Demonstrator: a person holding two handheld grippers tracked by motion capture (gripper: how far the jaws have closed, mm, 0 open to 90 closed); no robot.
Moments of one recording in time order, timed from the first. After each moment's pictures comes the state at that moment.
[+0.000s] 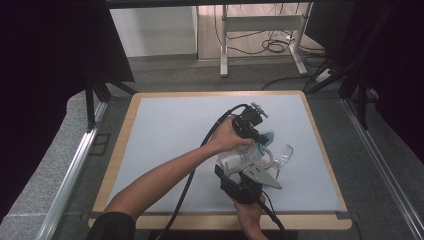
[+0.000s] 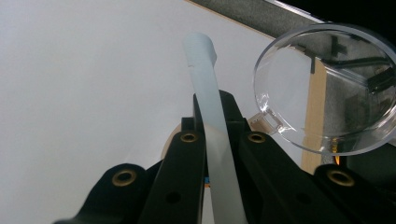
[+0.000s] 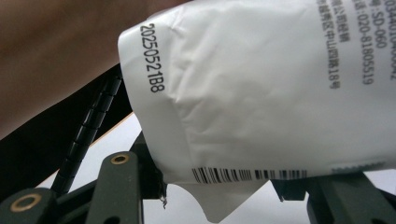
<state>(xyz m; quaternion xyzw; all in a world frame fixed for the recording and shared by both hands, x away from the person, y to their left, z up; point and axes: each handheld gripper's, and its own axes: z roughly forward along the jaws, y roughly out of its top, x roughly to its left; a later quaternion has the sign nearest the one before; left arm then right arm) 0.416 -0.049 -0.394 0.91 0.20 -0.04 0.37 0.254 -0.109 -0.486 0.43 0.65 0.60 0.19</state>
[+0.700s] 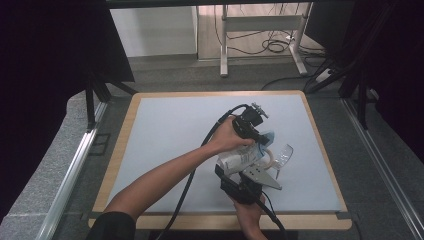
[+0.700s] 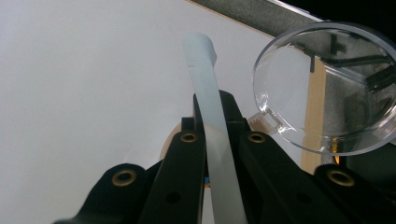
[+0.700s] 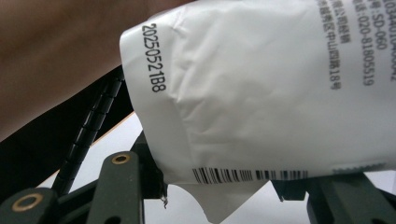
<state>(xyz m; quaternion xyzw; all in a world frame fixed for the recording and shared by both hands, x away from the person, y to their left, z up) 0.416 -0.050 -0.395 0.91 0.20 -0.04 0.36 0.253 -0.109 -0.487 0.43 0.64 0.60 0.19</state>
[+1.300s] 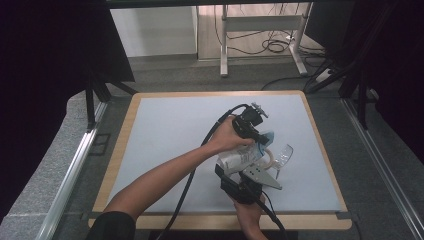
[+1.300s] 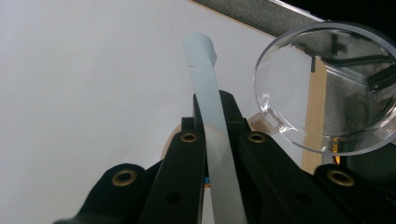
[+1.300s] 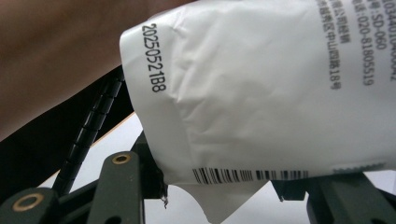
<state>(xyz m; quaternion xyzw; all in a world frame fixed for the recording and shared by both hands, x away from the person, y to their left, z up) 0.417 -0.050 -0.395 0.91 0.20 -0.04 0.37 0.253 -0.109 -0.486 0.43 0.64 0.60 0.19</state>
